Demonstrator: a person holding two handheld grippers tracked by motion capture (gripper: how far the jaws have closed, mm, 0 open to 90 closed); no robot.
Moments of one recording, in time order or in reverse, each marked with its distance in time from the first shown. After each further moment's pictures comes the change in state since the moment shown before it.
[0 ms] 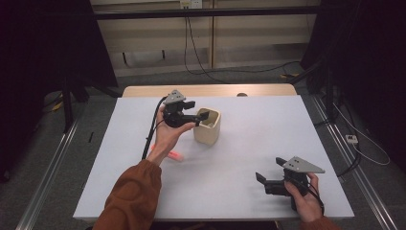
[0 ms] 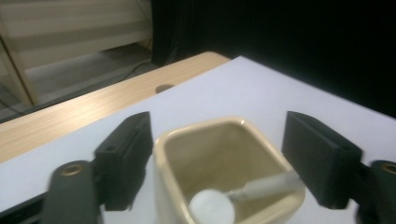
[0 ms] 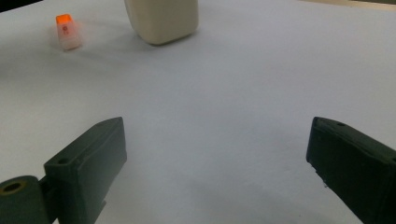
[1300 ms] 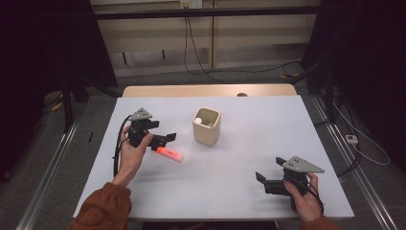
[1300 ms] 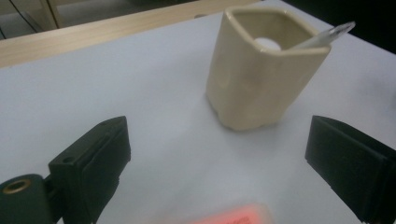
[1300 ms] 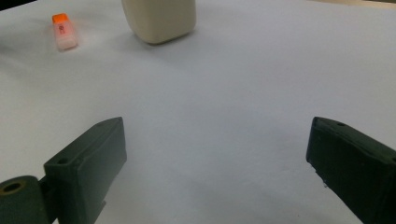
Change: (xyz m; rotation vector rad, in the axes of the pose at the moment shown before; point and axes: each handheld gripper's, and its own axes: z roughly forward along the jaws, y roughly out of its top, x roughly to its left) left arm 0.026 -0.055 -0.089 0.168 0.088 -0.078; right arm 0.000 0.000 0.001 0.005 -0.008 0.004
